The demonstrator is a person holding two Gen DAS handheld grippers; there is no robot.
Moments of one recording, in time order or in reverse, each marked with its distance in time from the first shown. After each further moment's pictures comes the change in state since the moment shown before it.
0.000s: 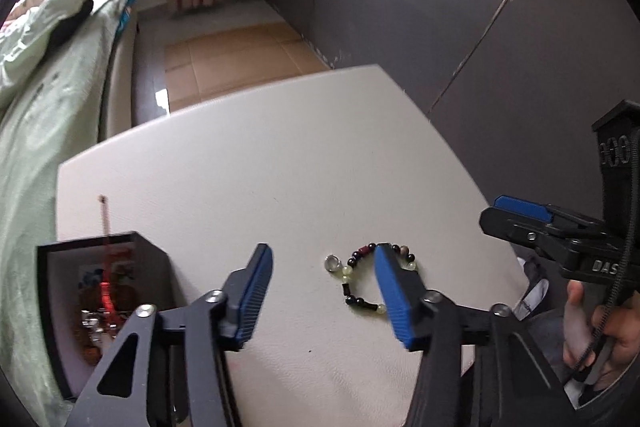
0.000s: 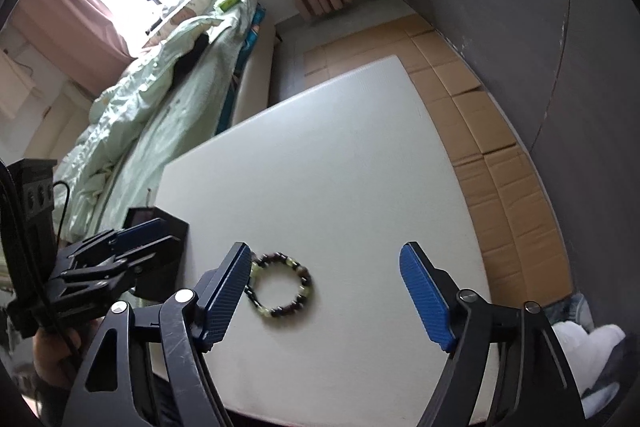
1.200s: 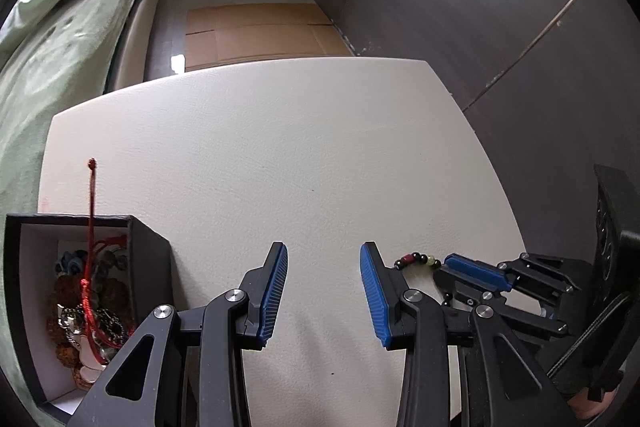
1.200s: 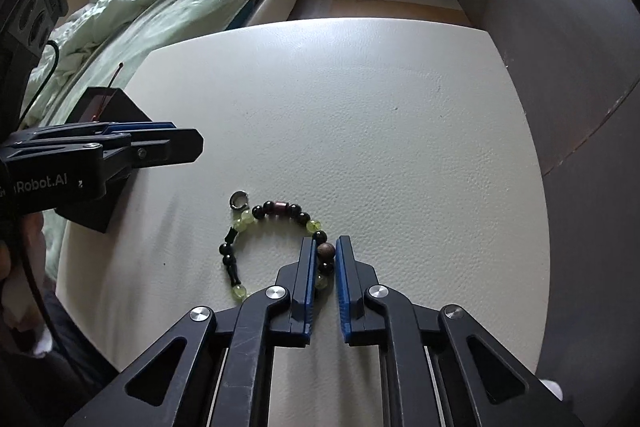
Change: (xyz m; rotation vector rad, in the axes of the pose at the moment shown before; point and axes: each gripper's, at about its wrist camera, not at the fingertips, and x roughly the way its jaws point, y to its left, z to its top) left arm 0.028 0.029 0.003 -0.151 0.033 -0.012; right arm 0.065 0.048 -0.023 -0.347 0.172 -0.152
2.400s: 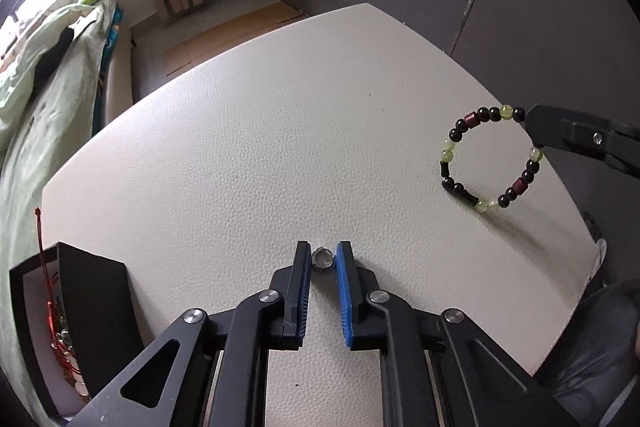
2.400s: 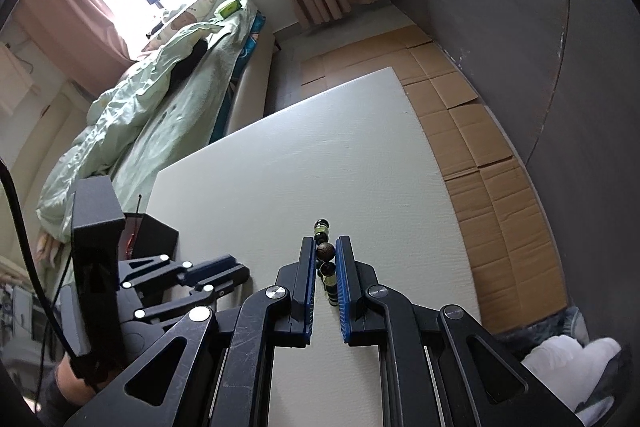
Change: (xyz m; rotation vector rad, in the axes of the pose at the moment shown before) left arm 0.034 -0.059 -0.021 0.284 0.023 0.162; right arm -0.061 -0.068 -0.005 0.322 -0.222 0.133
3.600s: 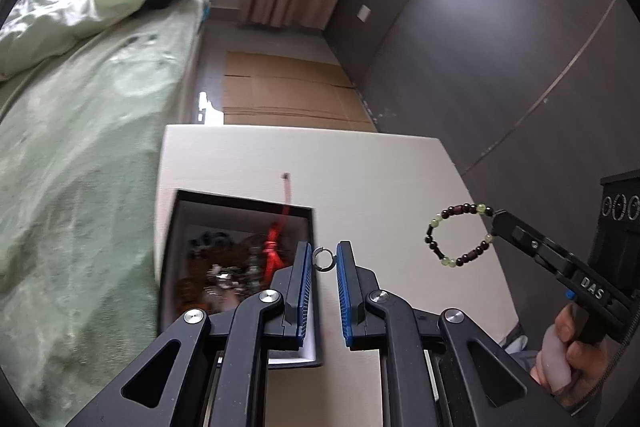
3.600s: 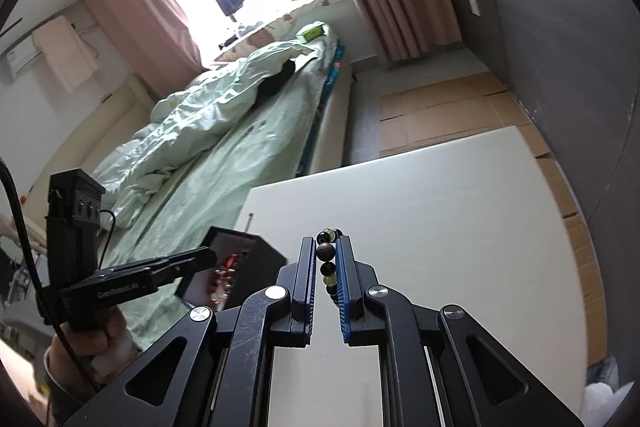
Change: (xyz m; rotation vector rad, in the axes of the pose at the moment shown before) left arm -0.118 0.146 -0.054 -0.424 -0.244 -0.140; right arm 0.000 0.110 -0.003 -0.148 -0.131 0.199
